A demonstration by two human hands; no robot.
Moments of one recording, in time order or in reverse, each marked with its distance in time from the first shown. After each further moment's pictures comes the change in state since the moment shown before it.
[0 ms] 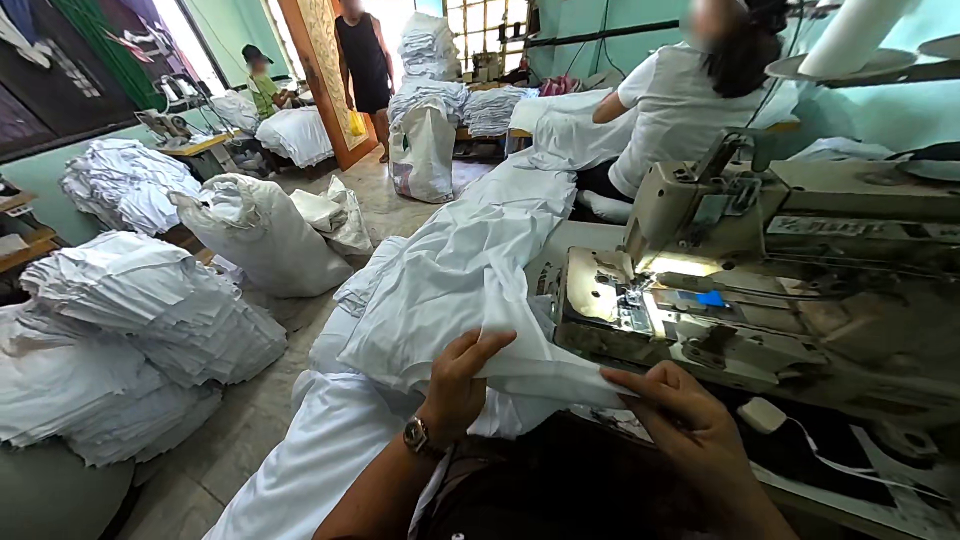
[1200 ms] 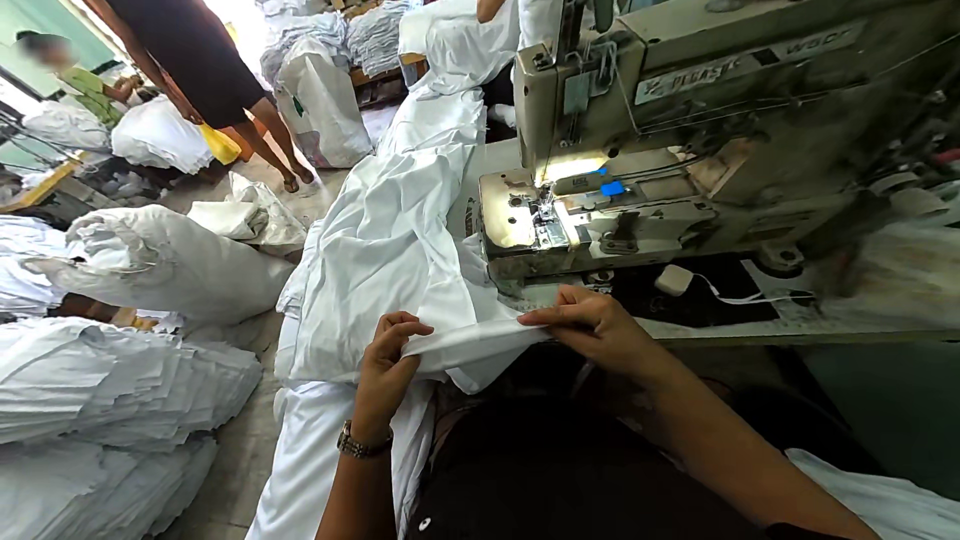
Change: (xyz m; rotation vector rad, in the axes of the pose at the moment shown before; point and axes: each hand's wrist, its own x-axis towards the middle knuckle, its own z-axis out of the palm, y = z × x) left_hand -0.023 -0.028 -0.017 -0.463 -0.267 -0.504; right_hand -0.013 0.025 -0.004 0.014 -0.211 0.212
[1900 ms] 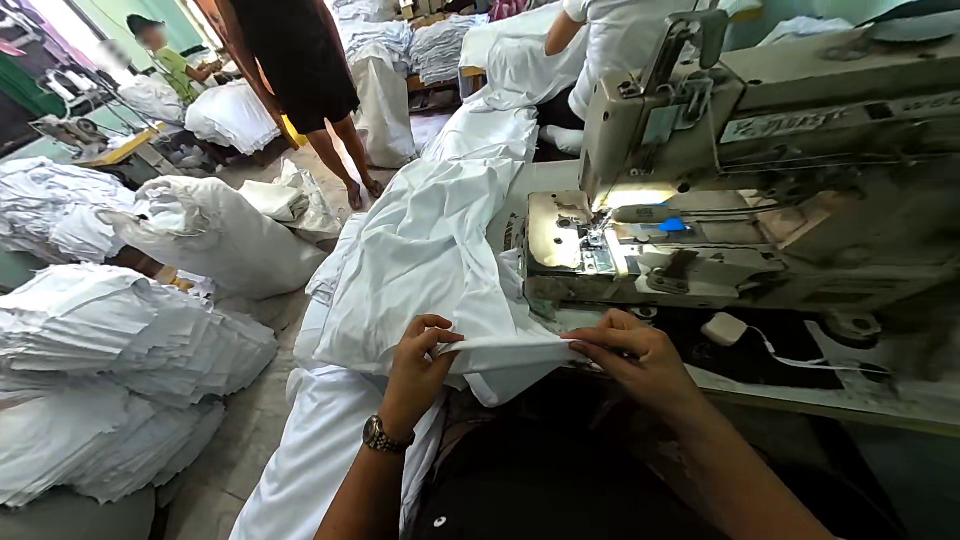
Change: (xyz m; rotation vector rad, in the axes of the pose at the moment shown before) left_hand -0.001 -0.001 0.010 0.352 0.097 0.080; right_hand 0.001 0.009 0.003 0.010 0.136 -0.050
